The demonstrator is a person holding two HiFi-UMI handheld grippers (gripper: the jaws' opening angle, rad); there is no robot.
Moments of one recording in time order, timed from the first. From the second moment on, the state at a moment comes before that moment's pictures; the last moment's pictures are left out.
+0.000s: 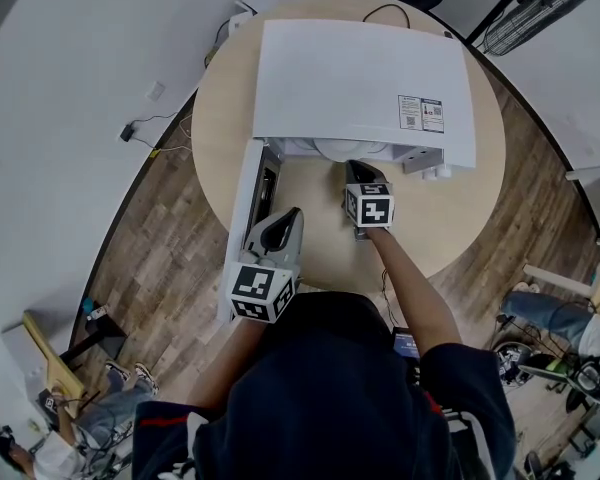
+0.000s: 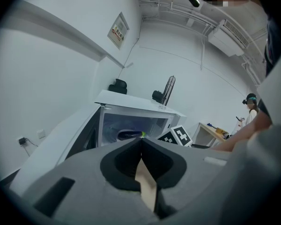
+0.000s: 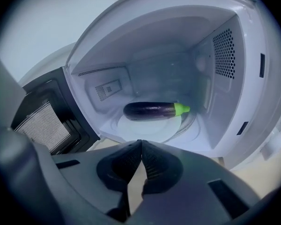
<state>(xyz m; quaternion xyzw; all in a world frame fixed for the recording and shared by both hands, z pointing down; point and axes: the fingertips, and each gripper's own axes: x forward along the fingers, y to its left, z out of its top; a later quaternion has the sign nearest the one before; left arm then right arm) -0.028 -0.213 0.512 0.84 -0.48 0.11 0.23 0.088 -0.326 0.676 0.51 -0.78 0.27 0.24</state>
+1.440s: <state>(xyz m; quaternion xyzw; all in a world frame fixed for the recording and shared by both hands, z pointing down) -0.021 -0.214 0.489 0.86 -0.46 0.09 0.22 0.082 -0.317 0.619 0.50 -0.80 0.23 0.21</state>
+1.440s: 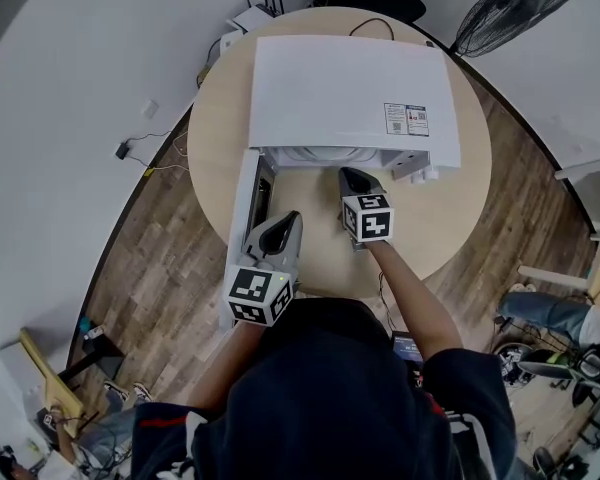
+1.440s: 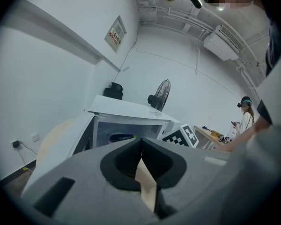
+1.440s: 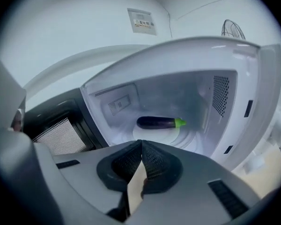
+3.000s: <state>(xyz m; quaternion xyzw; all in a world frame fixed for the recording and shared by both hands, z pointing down) -0.053 -0.233 0.377 0.87 -0.48 0.02 0.05 0.067 -0.240 0.364 0.49 -0.87 0.05 0.03</state>
